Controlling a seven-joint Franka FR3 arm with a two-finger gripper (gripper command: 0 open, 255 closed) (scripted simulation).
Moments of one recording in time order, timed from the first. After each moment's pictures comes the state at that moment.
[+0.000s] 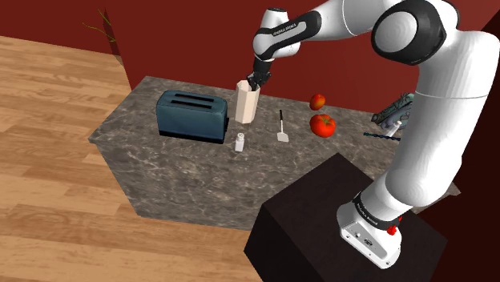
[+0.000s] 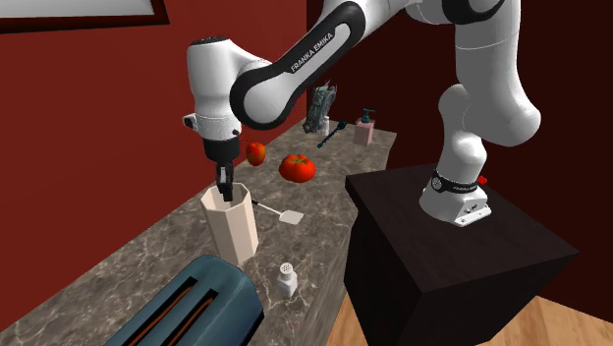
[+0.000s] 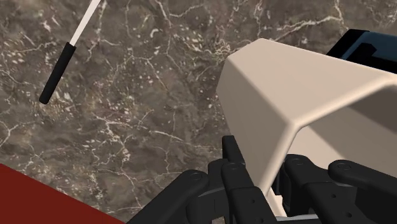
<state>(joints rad) 0.00 0.42 -0.04 -1.77 0.04 2.28 -0.04</state>
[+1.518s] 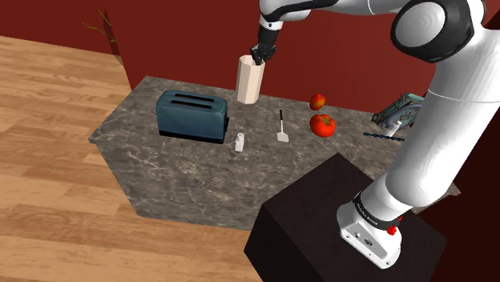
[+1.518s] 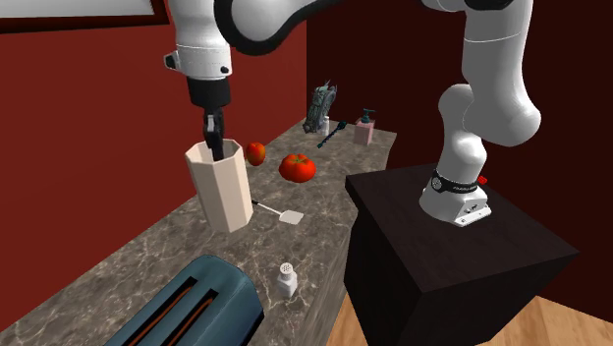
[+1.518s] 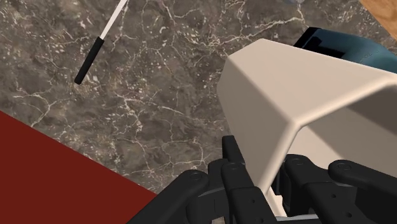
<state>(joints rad) 0.00 0.32 -0.04 -1.62 0.03 2.01 -0.03</state>
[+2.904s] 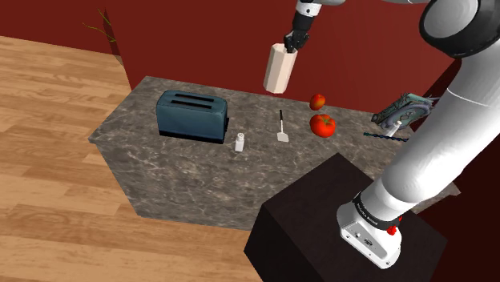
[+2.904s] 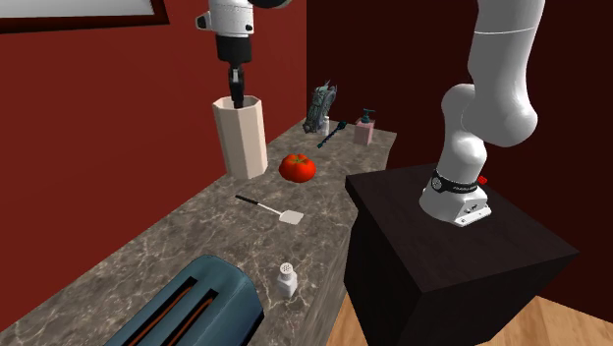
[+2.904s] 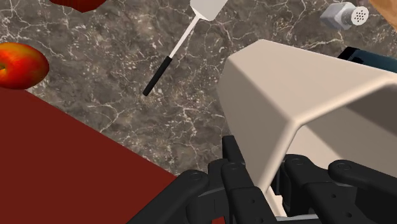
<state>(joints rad) -0.12 0.17 -0.11 -1.67 0.05 1.92 -0.23</state>
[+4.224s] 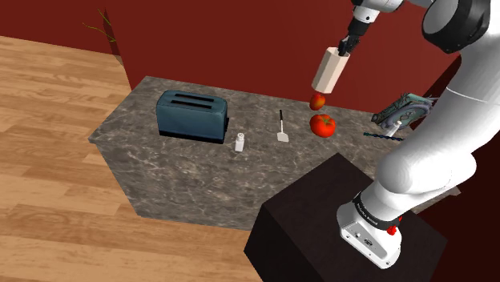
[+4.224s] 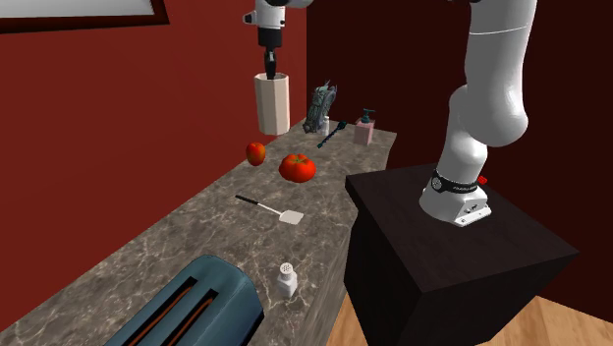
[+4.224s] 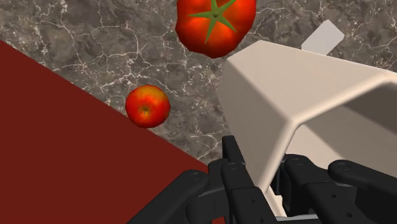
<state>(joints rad) -0.39 0.20 -0.30 -1.64 0.12 1.89 -0.69</state>
